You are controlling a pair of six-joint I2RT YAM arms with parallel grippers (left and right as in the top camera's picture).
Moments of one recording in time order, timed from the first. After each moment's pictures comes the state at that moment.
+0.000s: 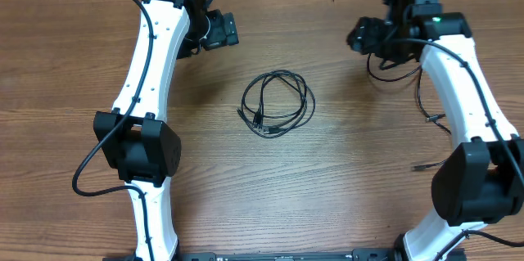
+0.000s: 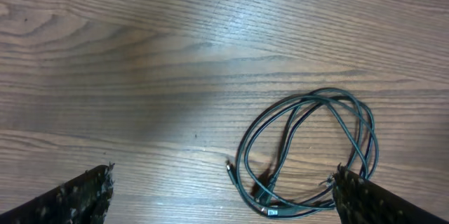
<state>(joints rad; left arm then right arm) -0.19 2.21 2.29 -1.44 0.08 -0.42 0.07 1.86 1.65 -0.86 -0.23 0.30</state>
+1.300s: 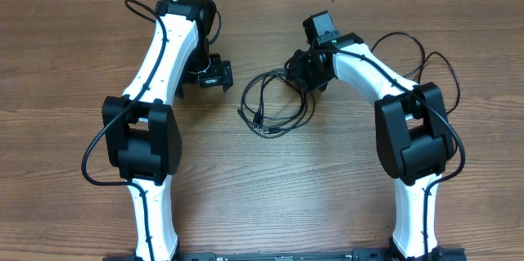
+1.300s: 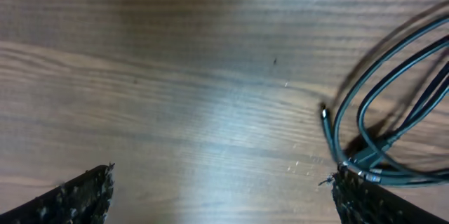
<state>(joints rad) -0.19 2.23 2.02 -1.48 0.01 -0.36 0.34 2.22 1.65 -0.66 -0.31 0.74</state>
